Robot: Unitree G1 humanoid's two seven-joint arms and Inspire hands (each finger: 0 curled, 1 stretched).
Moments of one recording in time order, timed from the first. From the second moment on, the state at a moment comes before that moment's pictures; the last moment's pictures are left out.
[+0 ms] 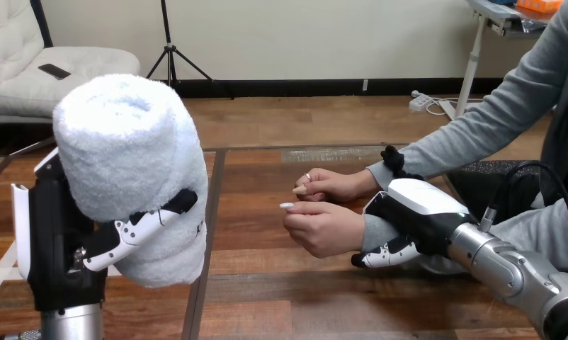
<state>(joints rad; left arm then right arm) 0.11 0.07 0.17 0.12 -0.08 -0.81 -0.03 -0.67 -0.48 0.45 1.18 -0.62 -0.64 -0.03</state>
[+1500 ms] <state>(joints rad) 0.10 0.06 0.17 0.13 -0.08 -0.81 -0.04 -0.67 -0.53 0.42 1.15 -0.58 -0.73 0.07</state>
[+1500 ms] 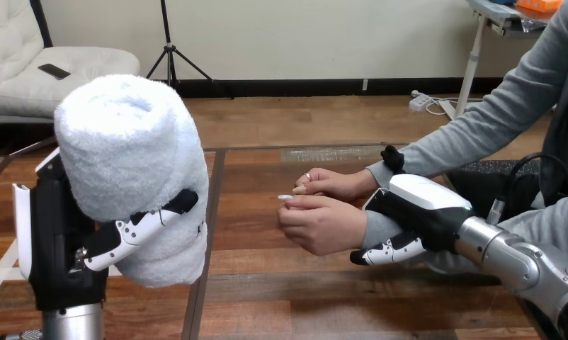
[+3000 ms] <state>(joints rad) 0.00 0.04 0.16 0.23 -0.05 -0.79 -0.03 -0.67 -0.55 0.38 1.03 -0.52 -0.75 0.19</state>
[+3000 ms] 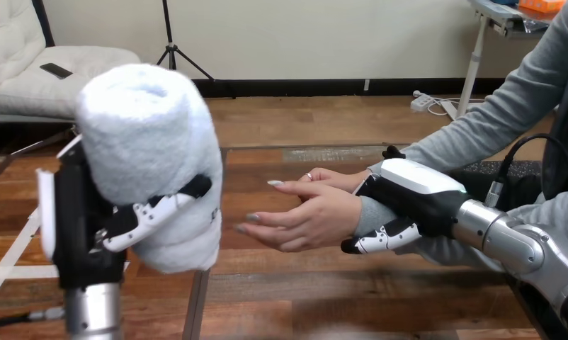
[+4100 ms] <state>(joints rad) -0.28 0.08 0.16 0.61 0.06 -0.80 0.01 -0.67 -0.55 0.38 1.03 -0.51 -0.75 0.21</state>
